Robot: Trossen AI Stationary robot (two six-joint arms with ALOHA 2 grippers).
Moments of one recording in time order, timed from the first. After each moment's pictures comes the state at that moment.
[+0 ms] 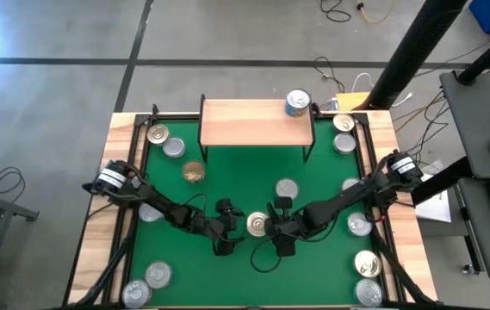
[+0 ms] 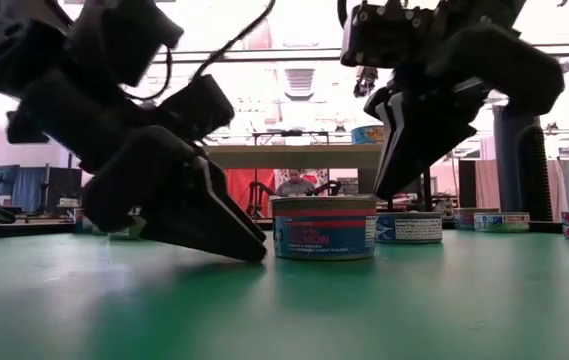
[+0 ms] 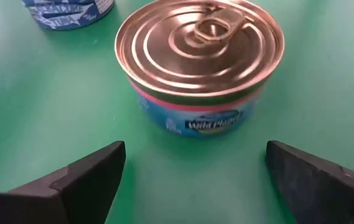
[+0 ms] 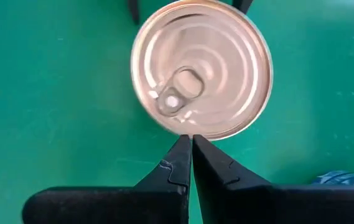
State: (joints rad) left arm -0.36 1.93 0.71 0.57 -0.39 -0.24; right arm 0.39 1.81 1.16 -0.49 0.29 0.27
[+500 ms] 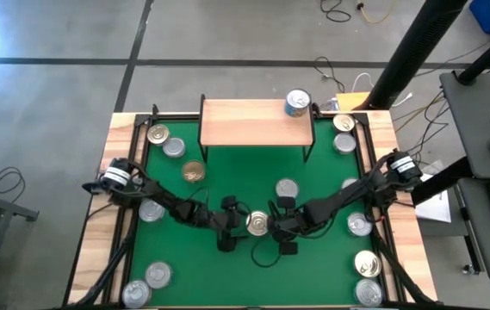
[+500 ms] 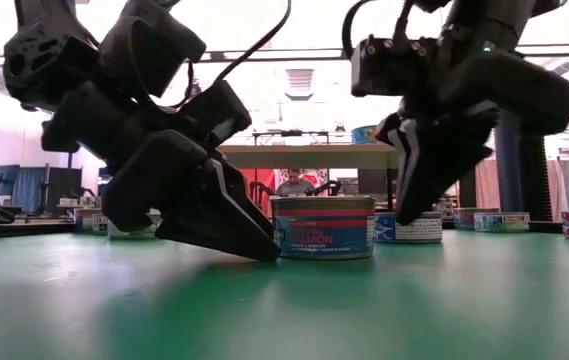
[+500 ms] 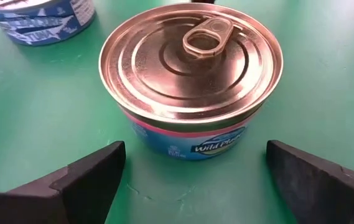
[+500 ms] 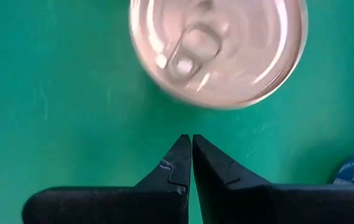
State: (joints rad) left arm -0.29 1.95 0.72 0.61 -0.23 -0.14; right arm 0.35 1.81 1.09 -0.46 0.20 0.30
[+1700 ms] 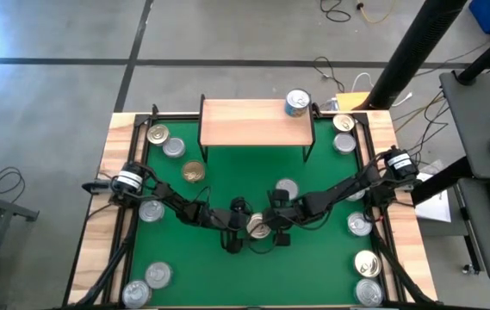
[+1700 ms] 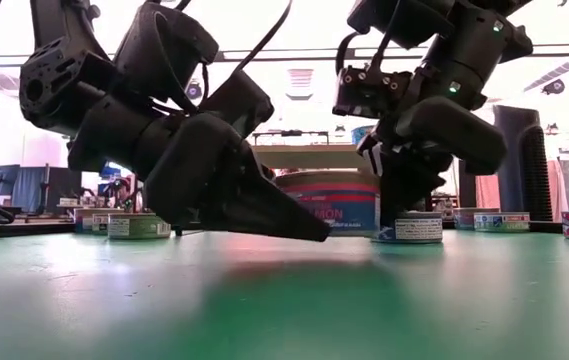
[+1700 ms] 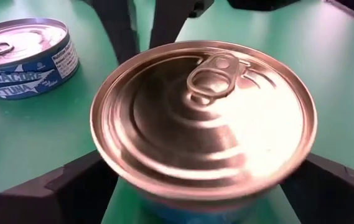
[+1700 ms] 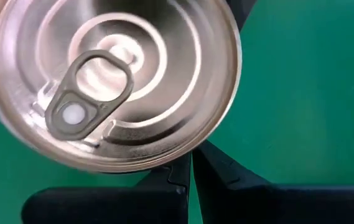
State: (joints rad) left arm -0.27 2.05 0.77 0.88 -0.19 -0.10; right arm 0.27 1.82 1.00 -0.21 0.22 0.21
